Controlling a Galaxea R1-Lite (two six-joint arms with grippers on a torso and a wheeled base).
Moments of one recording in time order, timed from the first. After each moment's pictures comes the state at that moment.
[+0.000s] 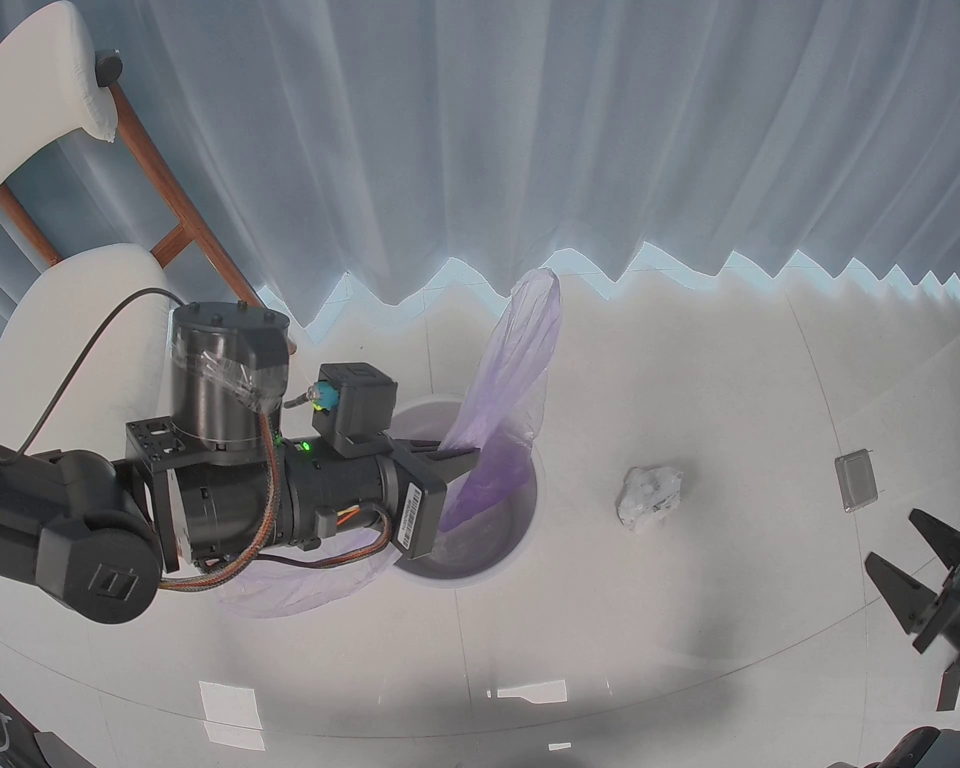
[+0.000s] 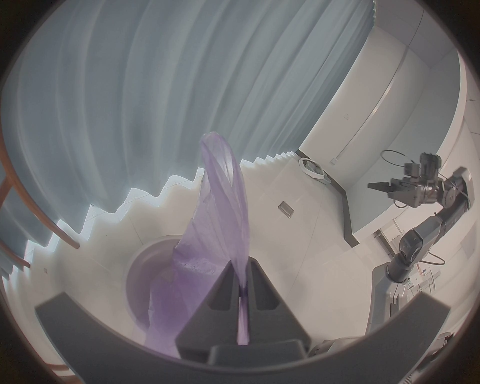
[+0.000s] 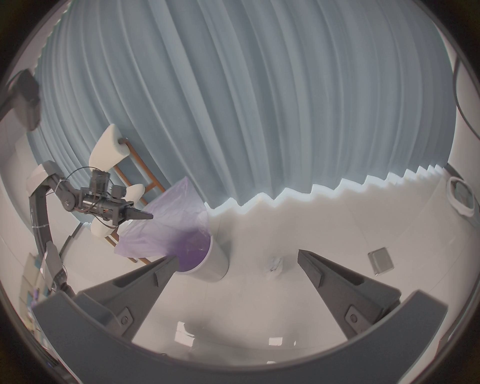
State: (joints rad) left arm -0.66 1.64 -0.87 -0.47 -0.17 0.08; right arm 0.12 0.66 -0.18 -0.38 0.09 0.10
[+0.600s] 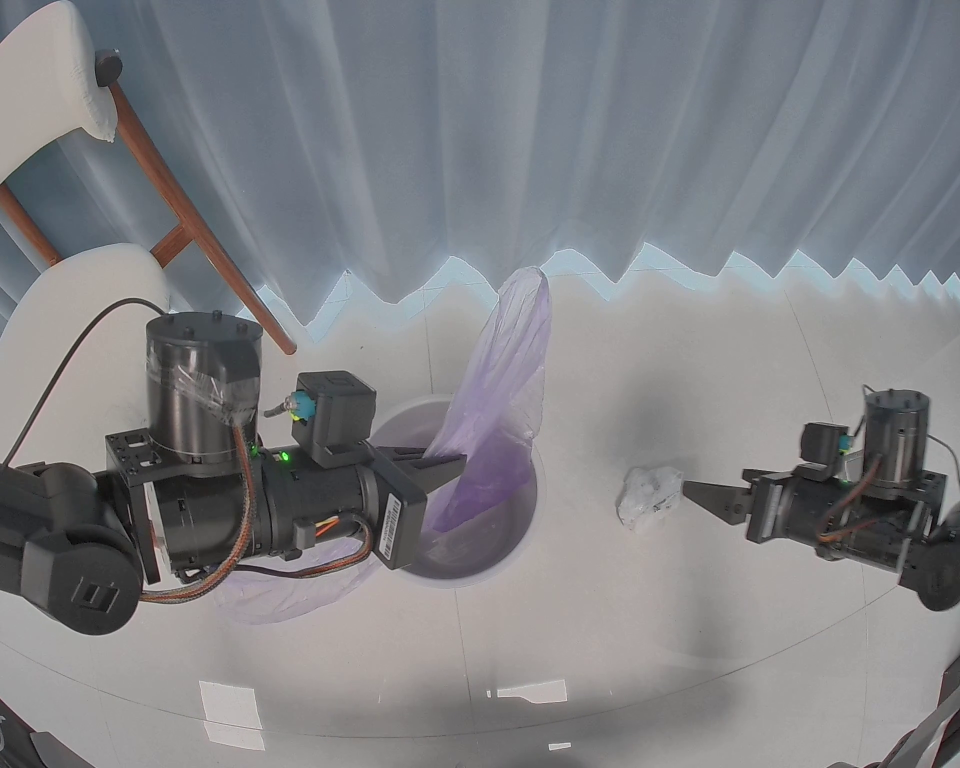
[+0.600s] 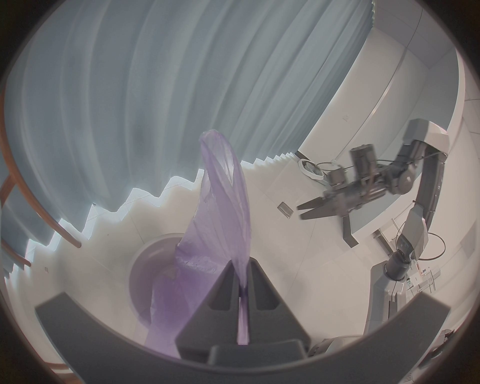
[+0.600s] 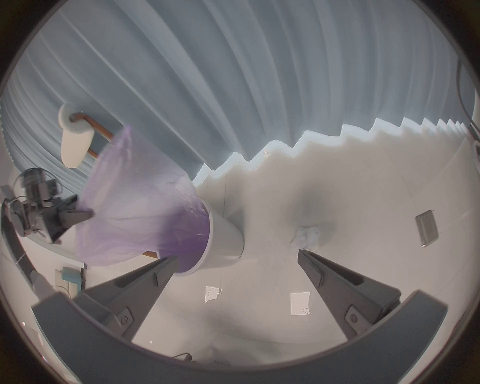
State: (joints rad) left arm -0.65 1.61 -0.82 -0.49 -0.18 0.08; right arm 0.20 1.57 -0.50 -0.65 0.14 0.24
